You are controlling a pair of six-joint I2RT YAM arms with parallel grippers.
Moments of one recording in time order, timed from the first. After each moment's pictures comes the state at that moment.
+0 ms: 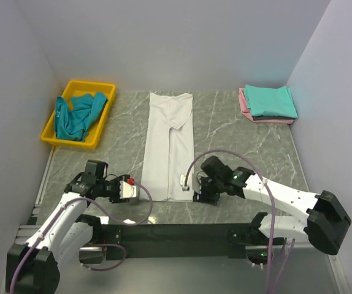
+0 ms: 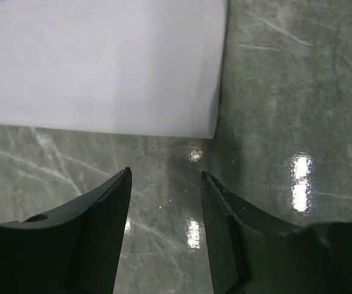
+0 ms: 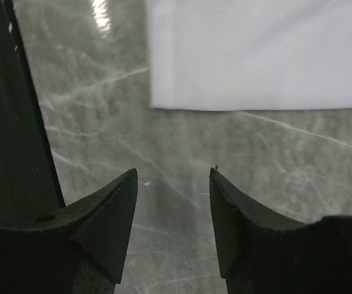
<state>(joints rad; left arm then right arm) -0.18 0.79 0.39 -0.61 0.76 1.24 0.82 1.15 0.69 -0.59 -0.30 -0.61</state>
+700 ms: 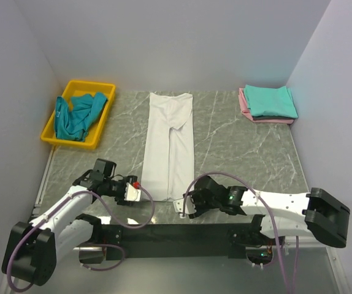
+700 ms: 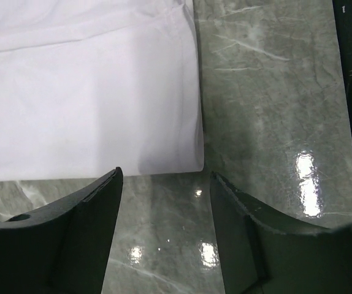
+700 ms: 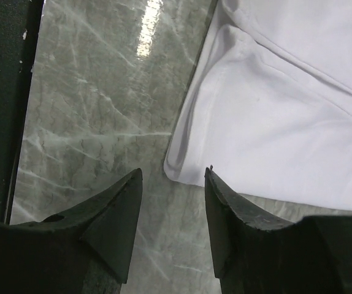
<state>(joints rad) -0.28 0.96 0.38 -0.50 0.81 1.33 1.09 1.13 0.45 -0.18 -0.14 -0.84</state>
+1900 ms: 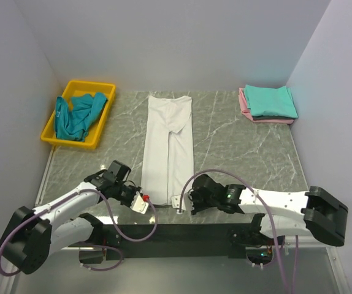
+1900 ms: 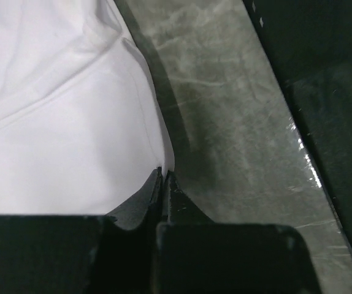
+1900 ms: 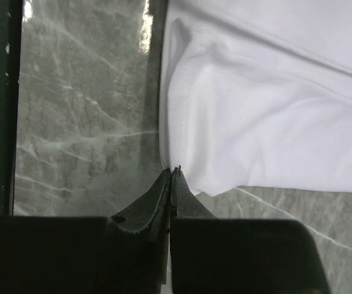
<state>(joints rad) -0.53 1.06 0.41 -0.51 0.73 1.41 1.09 1.18 0.49 -0.20 -0.10 -0.78</state>
